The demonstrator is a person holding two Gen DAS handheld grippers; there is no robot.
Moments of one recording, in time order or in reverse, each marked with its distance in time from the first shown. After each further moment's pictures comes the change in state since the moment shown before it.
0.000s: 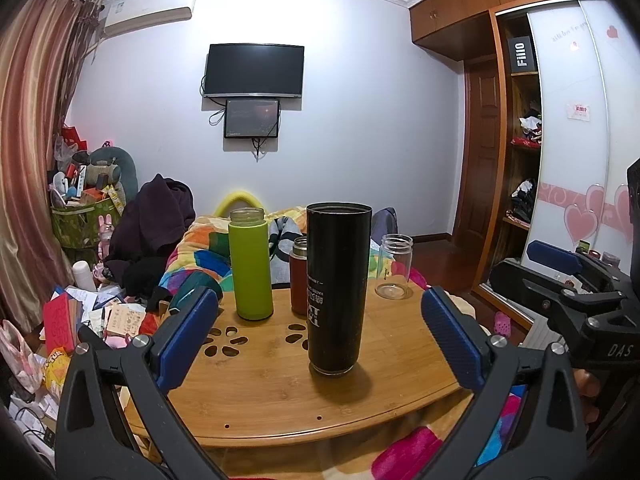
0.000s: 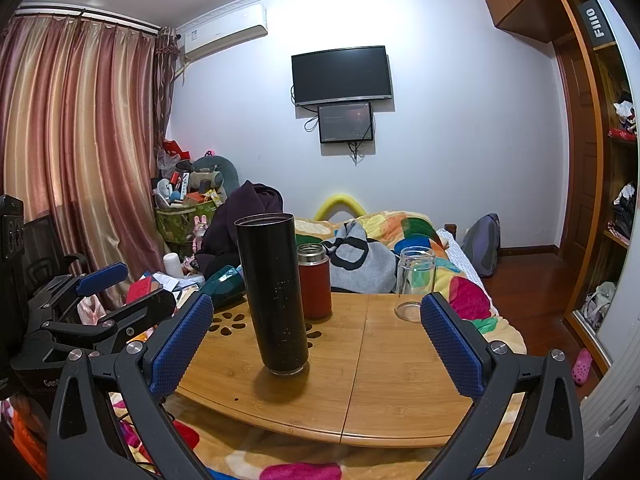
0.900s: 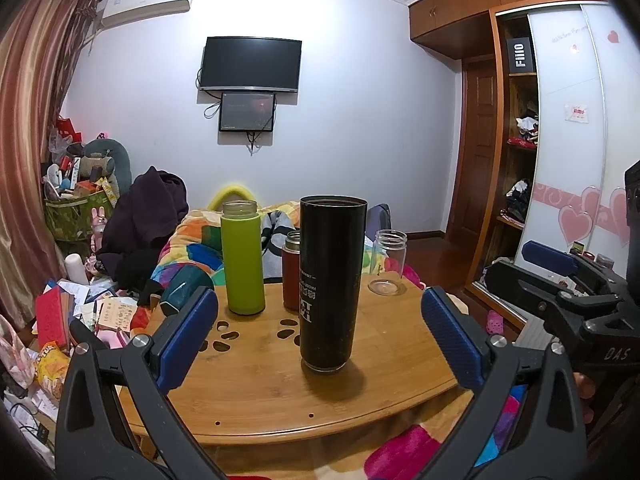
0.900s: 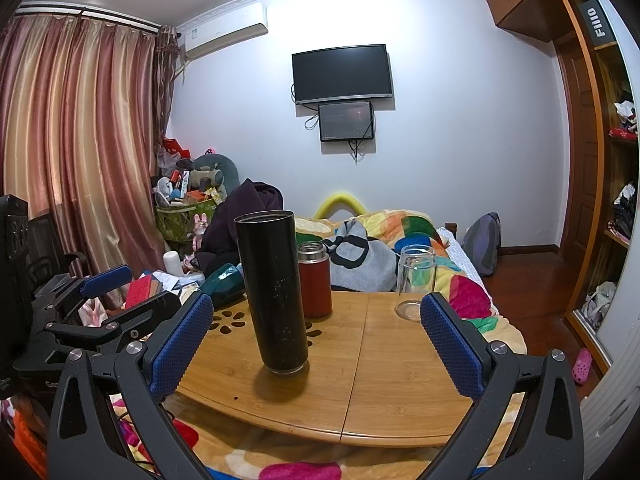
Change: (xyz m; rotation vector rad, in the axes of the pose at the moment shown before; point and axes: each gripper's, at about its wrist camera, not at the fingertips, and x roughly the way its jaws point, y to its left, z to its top) left arm 0.005 0.001 -0.002 -0.017 0.019 -0.029; right arm 0.001 0.001 0.000 0.001 0.006 0.001
